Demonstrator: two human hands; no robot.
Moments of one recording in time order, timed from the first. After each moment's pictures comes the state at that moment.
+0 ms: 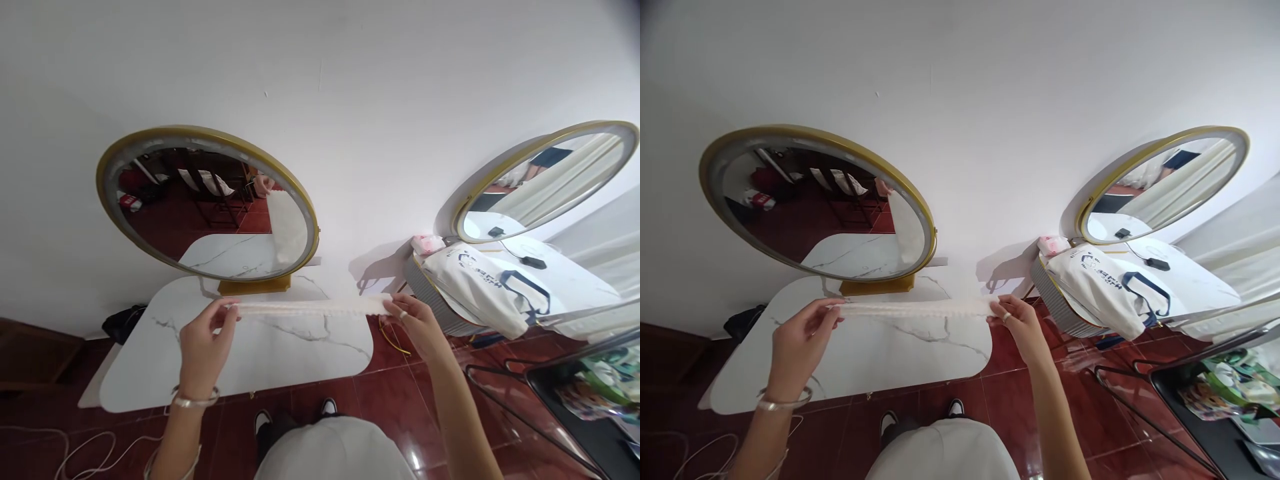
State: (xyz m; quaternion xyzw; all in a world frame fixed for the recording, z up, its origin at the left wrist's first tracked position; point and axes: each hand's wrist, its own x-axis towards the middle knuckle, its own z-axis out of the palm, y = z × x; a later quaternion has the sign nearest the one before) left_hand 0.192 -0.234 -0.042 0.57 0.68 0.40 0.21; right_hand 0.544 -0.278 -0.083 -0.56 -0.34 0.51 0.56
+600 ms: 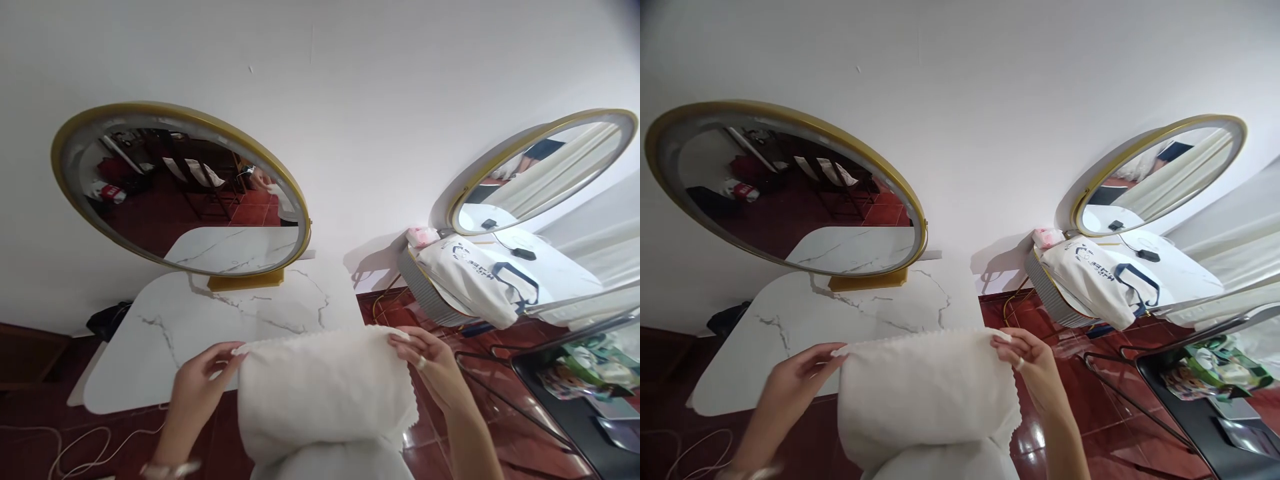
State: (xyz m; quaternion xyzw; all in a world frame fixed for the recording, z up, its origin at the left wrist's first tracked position) left_hand 0.176 -0.273 -0.092 0.51 0.69 0.33 0.38; right_hand 0.554 -0.347 -0.111 -0.61 -0.26 0.50 0.56
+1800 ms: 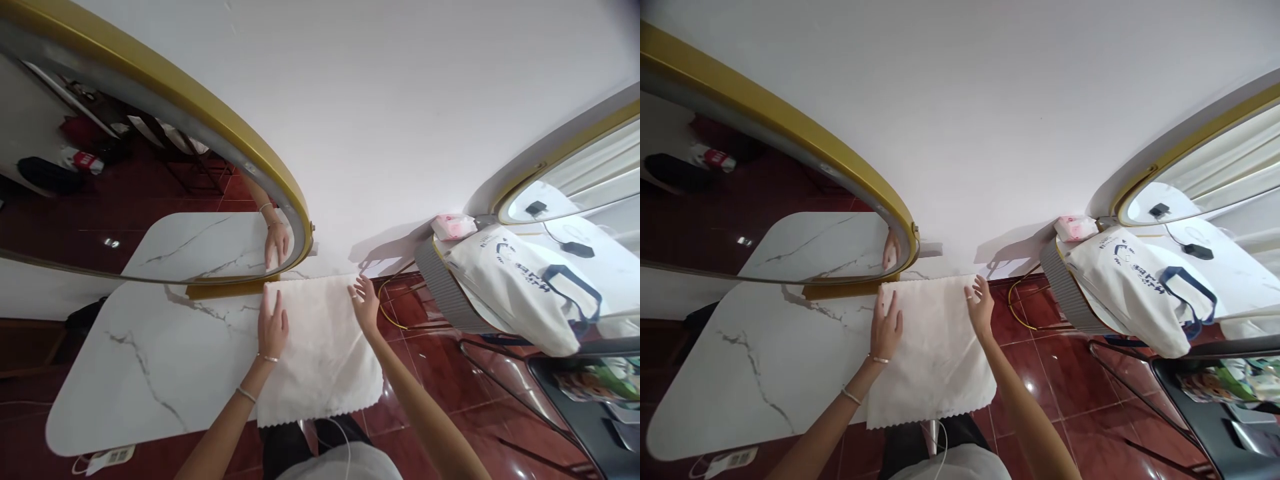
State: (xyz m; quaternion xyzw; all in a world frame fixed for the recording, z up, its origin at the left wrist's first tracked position) left_hand 0.268 -0.138 -0.278 0.74 0.59 0.29 0.14; right_hand 0.513 -0.149 -0.272 -0.72 -0.39 0.30 0.49
